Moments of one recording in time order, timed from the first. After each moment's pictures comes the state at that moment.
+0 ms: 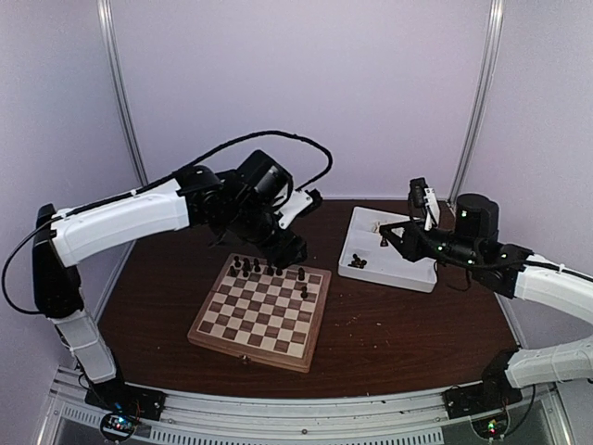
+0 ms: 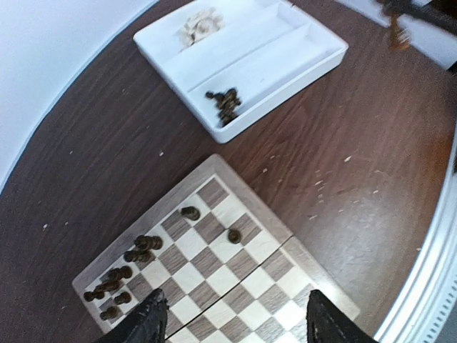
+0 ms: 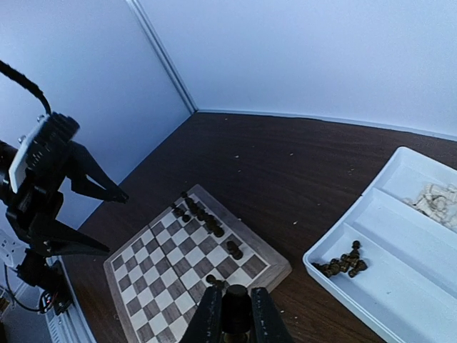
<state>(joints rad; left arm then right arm) -0.98 1.78 1.71 -0.83 -0.08 0.02 0.58 1.02 0.72 0.06 -0.20 0.35</state>
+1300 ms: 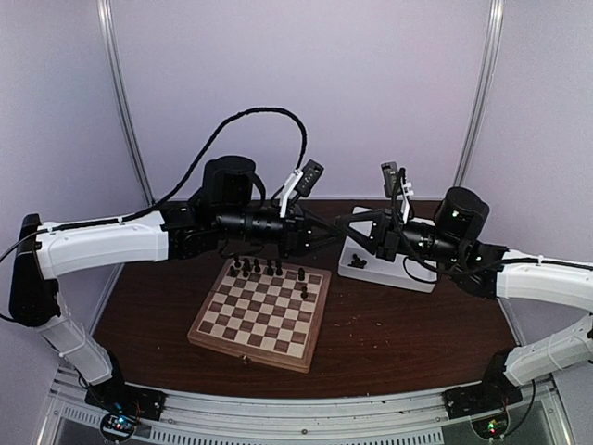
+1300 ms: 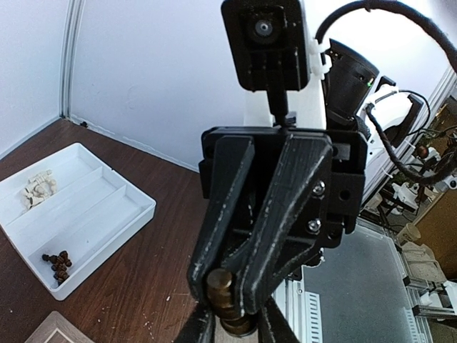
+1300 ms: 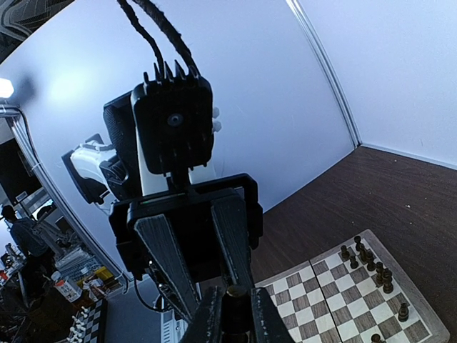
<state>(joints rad) -0.98 1.58 1.30 0.07 0.56 -0.26 0.80 1.18 0.78 0.50 -0.49 0.55</state>
